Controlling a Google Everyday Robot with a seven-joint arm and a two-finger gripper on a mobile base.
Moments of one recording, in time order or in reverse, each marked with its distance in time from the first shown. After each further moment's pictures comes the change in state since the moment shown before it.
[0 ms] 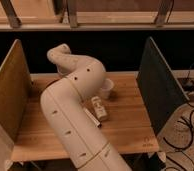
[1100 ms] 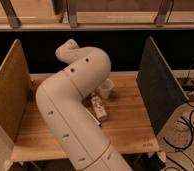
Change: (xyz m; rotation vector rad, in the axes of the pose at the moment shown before) arm 0.059 -0.110 -0.034 0.297 0.094 0.216
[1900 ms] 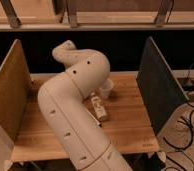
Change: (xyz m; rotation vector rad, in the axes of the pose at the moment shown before) arm -0.012 0.059 -0.012 -0.154 -0.061 -0.017
